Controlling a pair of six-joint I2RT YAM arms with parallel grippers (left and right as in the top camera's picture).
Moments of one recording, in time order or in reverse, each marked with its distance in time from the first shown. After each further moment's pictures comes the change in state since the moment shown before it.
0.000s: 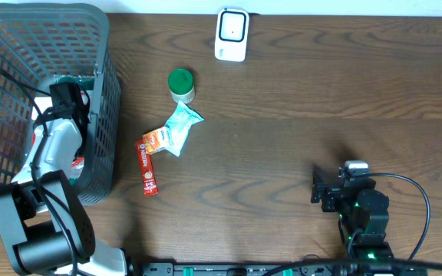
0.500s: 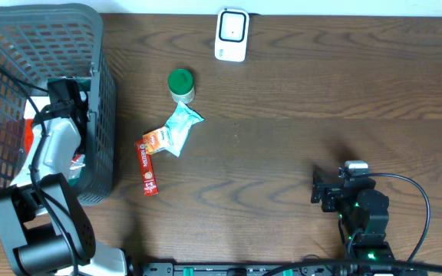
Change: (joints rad) left arm 0.000 -0.015 0.021 -0.007 0.009 0.010; right arm 0.000 0.000 0.000 0.001 0.000 0.000
